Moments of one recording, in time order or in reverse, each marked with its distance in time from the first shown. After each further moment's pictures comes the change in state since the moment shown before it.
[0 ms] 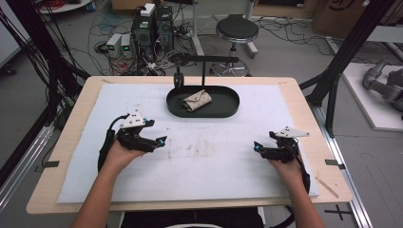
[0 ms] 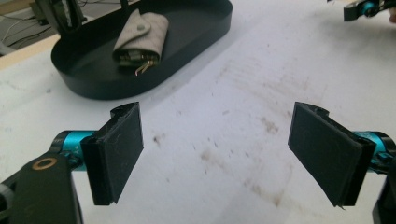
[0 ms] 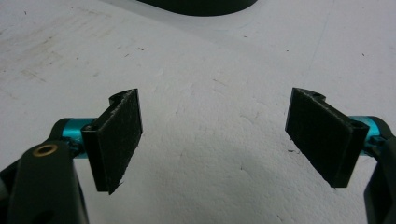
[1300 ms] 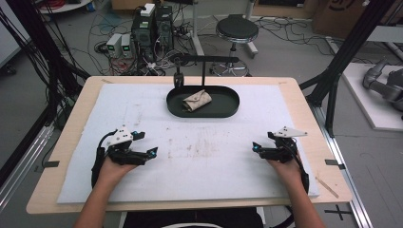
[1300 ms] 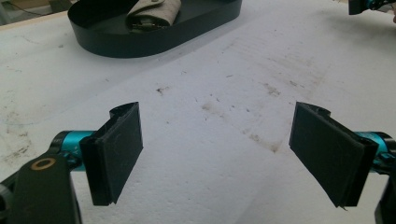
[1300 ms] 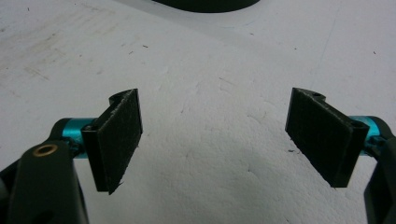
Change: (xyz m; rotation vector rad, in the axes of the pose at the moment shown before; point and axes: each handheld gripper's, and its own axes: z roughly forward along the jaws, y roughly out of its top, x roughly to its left) left arm -0.003 -0.048 -0.016 -0.066 0.042 -0.071; right arm 0.002 0.000 0.004 0.014 0.014 0.002
